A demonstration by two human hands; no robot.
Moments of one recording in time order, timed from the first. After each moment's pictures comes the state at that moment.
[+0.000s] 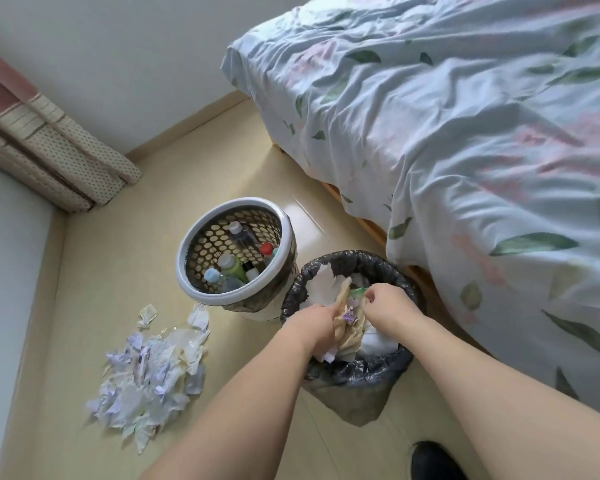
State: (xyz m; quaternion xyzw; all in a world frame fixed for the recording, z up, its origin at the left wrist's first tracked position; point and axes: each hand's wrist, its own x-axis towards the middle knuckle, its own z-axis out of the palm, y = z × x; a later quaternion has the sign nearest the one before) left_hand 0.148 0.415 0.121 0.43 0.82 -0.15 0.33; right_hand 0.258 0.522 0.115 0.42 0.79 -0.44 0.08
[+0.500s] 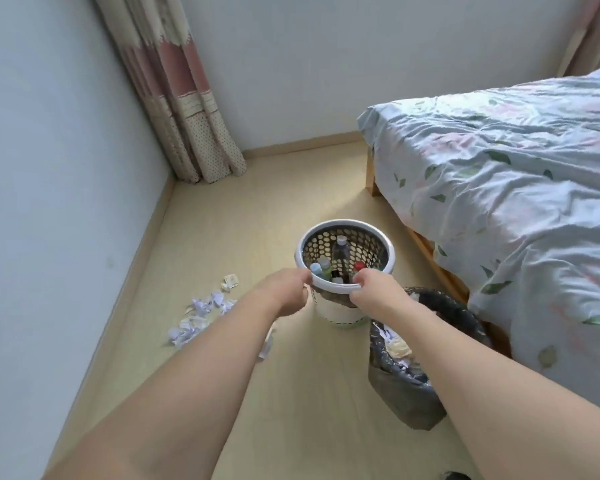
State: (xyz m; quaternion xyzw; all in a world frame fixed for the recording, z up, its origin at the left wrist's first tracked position) left_hand 0.071 0.187 0.300 0.34 0.92 0.06 0.17; right_hand 0.177 0.342 0.296 0.26 0.90 -0.35 0.05
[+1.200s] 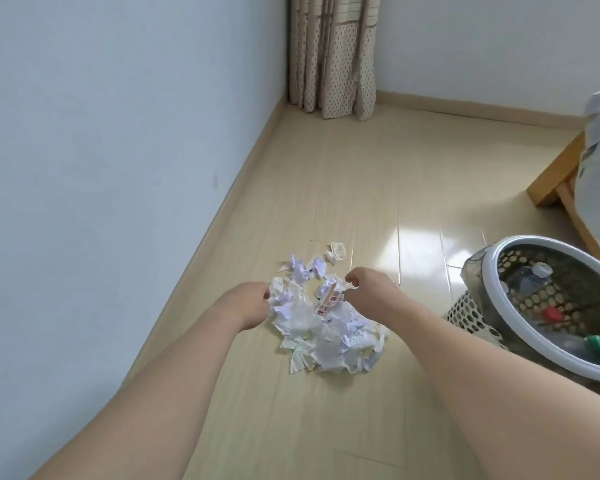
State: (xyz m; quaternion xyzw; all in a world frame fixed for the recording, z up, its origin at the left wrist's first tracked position) left_hand -0.122 -0.161 0.139 0.05 0.95 0.16 0.25; right_hand -0.099 0.074 0.175 0.09 0.94 -0.26 0.18
